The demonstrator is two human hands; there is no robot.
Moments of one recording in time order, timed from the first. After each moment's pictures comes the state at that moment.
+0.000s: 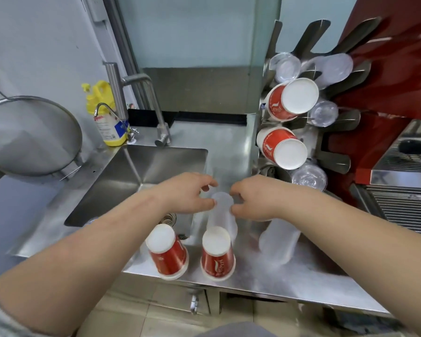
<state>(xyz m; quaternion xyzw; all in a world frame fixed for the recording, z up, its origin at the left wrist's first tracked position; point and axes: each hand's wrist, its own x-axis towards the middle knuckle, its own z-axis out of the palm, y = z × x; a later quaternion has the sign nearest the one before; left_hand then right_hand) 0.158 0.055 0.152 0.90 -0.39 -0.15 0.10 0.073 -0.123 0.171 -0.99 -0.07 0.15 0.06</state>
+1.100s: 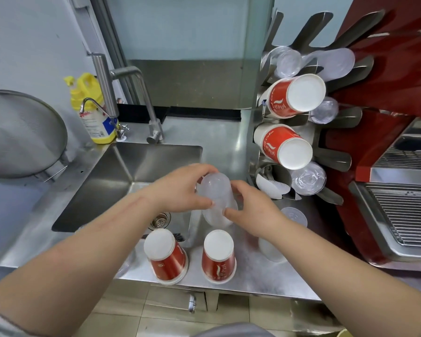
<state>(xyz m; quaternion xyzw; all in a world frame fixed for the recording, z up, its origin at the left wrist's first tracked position) 0.178 0.062 0.146 0.86 -0.42 -0.15 0.26 0.073 -0.114 0.099 -0.93 0.10 0.01 0.36</state>
